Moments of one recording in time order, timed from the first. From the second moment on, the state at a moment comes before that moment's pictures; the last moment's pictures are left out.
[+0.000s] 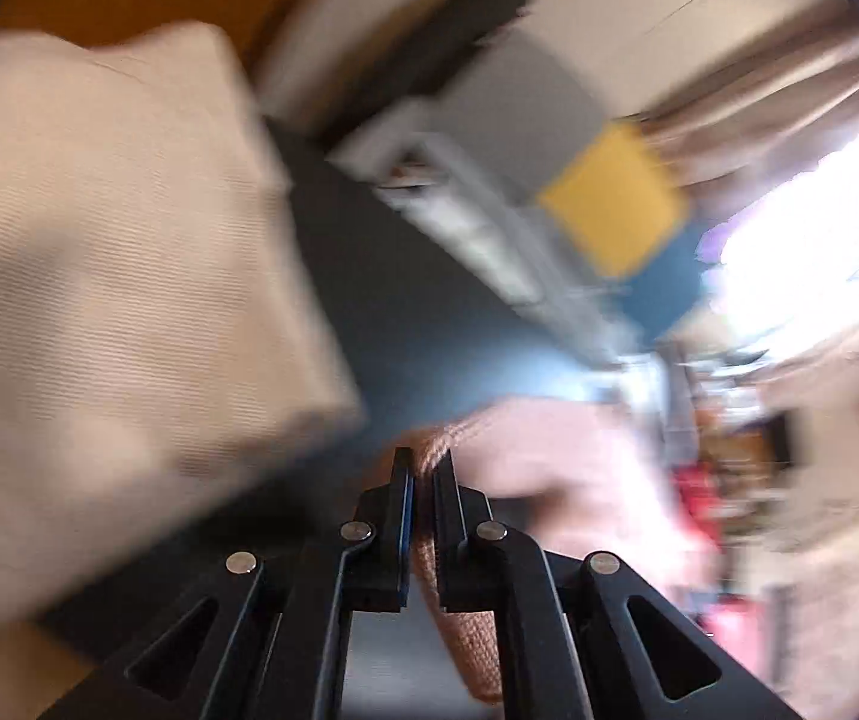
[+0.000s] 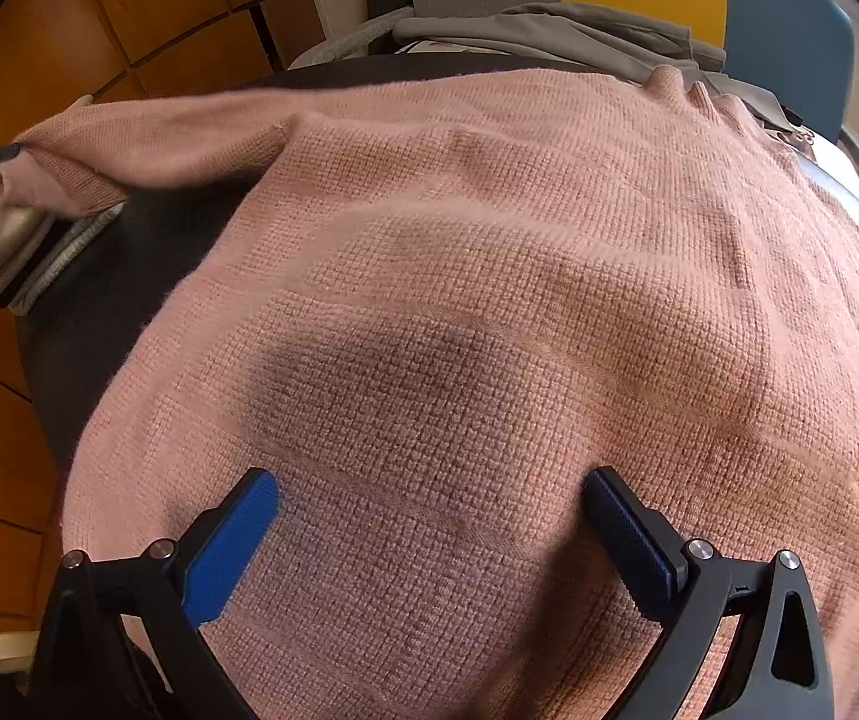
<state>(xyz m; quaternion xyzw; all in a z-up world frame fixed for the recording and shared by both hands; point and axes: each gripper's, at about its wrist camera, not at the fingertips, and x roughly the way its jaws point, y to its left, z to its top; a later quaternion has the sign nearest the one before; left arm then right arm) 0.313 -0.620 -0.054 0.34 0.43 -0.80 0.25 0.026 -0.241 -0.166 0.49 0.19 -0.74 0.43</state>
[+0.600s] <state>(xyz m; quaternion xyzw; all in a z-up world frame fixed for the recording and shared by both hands) 0.236 -0.502 -0.060 0.45 0.19 -0.80 0.34 0.022 -0.241 -0.165 0.48 0.19 -0.74 0.43</state>
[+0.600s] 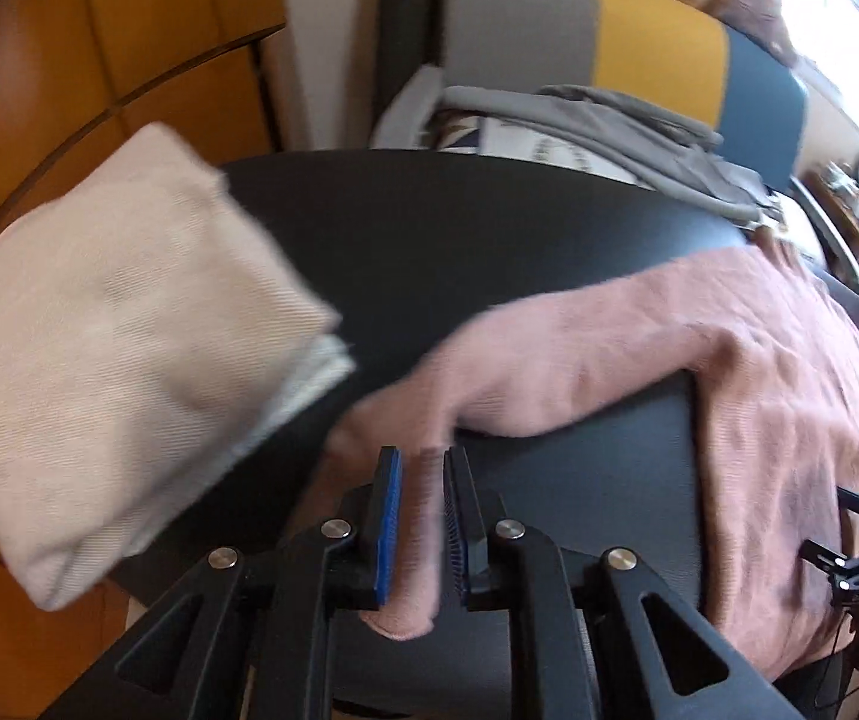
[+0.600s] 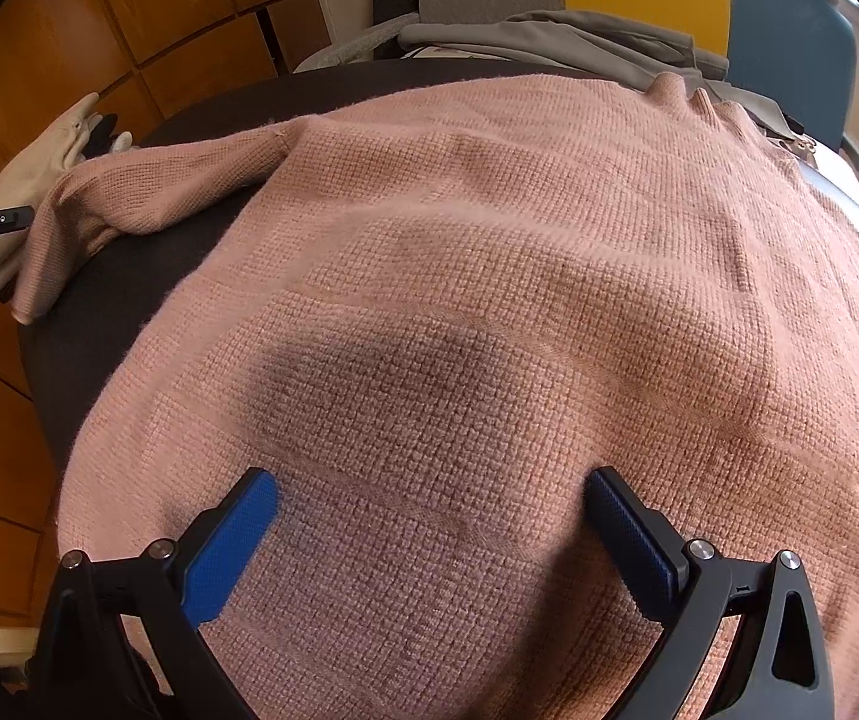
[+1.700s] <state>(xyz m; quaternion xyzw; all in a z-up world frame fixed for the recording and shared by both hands) -0.009 -0.468 -0.153 0.52 0.14 -0.81 0.23 -0.092 -0.259 -0.163 0.46 0.17 -0.79 0.36</state>
